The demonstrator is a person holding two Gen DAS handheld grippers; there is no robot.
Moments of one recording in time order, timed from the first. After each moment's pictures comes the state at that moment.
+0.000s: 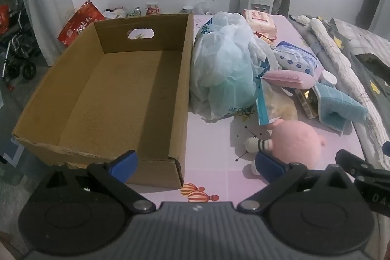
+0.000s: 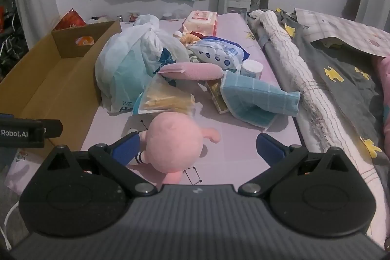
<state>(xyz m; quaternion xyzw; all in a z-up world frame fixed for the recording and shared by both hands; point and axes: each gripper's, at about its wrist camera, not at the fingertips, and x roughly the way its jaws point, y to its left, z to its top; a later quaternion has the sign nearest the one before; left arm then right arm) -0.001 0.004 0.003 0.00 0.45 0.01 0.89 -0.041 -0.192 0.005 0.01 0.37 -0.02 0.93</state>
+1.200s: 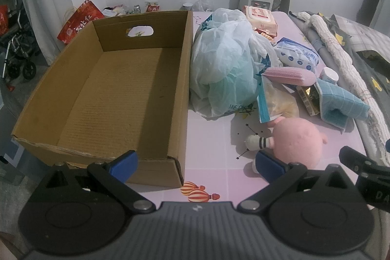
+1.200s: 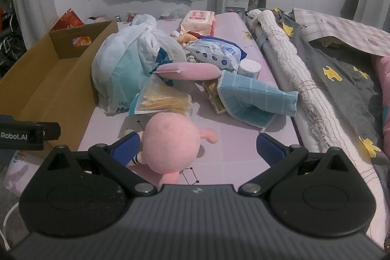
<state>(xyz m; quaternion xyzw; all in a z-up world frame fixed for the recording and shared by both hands) 0.003 0.002 -0.004 0.01 0.45 0.00 0.89 -0.039 -0.198 0.005 0.01 0.37 -0.02 0.93</state>
